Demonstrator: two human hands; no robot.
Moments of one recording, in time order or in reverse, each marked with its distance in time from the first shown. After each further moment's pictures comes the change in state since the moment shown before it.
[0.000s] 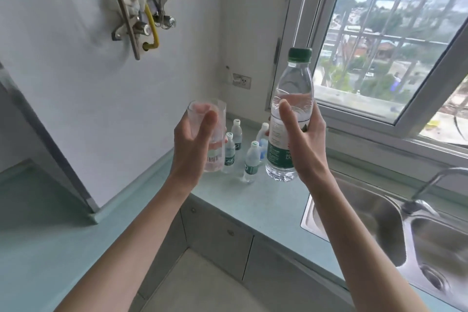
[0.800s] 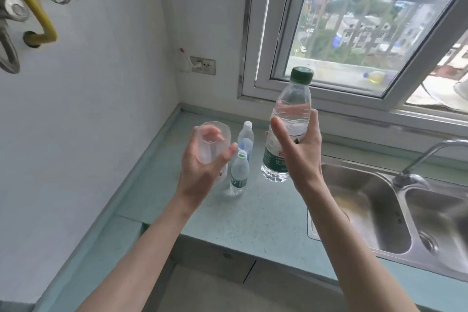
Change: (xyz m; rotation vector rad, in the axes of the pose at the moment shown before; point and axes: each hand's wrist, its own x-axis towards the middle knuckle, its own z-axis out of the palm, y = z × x) left_hand 0.160 -0.178 0.029 0.126 -0.329 -0.024; right_hand 0.115 0.151 0.034 -0.147 0.259 0.118
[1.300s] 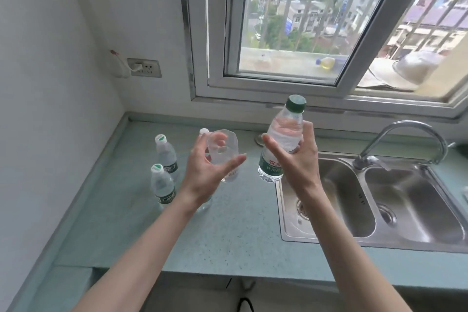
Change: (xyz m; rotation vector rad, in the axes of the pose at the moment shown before) left_hand 0.062 -0.038 0.107 0.044 -0.243 -0.128; right_hand 0.046 0.071 -0.081 -0.258 0.166 0.115
